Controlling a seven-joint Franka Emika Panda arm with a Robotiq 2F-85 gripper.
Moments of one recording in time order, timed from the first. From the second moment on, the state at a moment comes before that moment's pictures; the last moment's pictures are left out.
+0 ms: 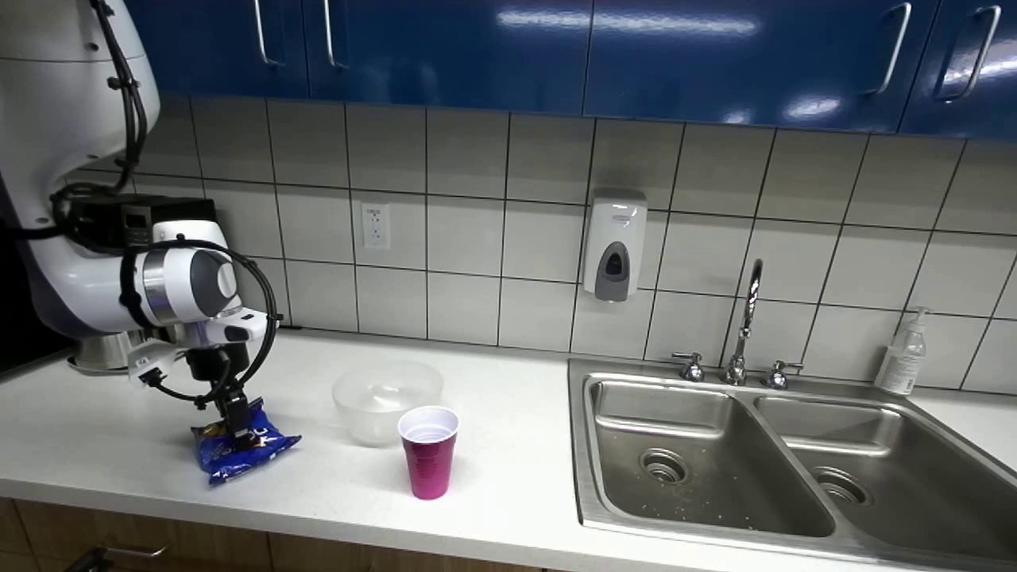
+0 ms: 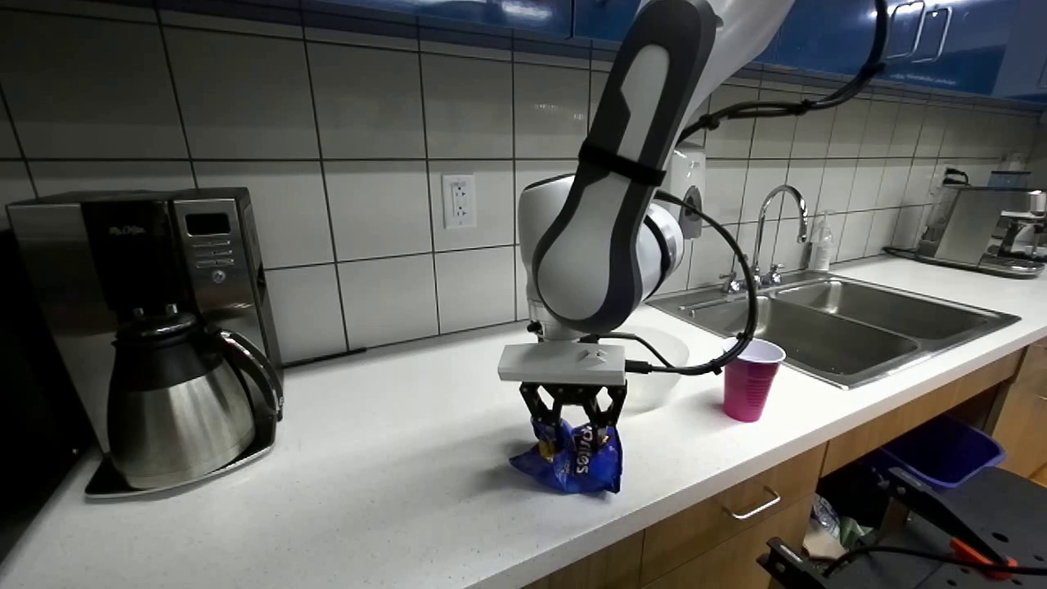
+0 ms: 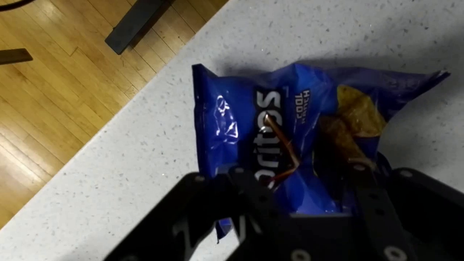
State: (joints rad) arm 0.31 0.49 -0.05 -2.35 -0.22 2.76 1.13
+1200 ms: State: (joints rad) arm 0.30 0.44 -0.09 -2.30 -0.17 2.76 1.11
